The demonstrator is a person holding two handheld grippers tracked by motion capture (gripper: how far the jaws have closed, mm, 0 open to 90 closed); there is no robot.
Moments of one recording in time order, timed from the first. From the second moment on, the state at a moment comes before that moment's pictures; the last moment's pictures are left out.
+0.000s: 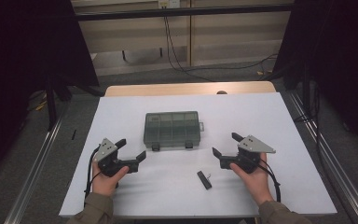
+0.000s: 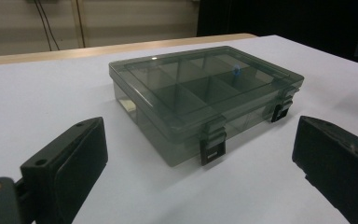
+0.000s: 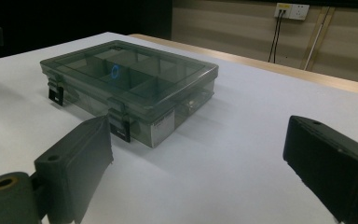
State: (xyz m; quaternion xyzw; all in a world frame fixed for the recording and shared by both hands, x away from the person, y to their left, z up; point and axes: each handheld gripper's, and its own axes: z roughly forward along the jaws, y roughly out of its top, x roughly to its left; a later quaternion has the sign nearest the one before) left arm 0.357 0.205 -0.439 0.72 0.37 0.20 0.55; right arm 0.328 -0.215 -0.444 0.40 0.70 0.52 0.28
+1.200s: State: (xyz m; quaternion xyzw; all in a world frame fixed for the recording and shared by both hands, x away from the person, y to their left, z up) left arm 0.379 0.204 -0.444 0.74 0.42 0.17 0.50; right arm 0.355 -0.184 -0.451 0.40 0.74 0.49 0.23
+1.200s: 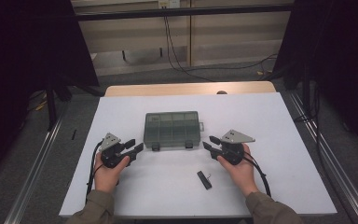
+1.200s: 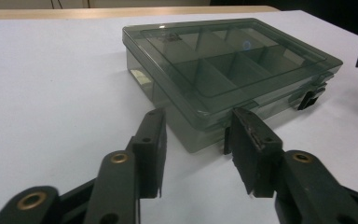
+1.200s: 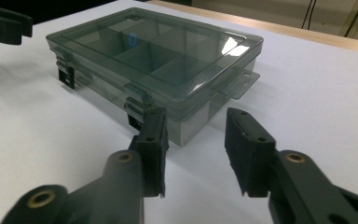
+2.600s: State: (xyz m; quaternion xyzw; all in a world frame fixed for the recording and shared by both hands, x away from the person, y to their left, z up) left arm 0.400 0.194 -0.437 0.77 0.41 0.14 0.47; right arm 0.377 -0.181 -0.444 0.40 0.76 0.47 0.19
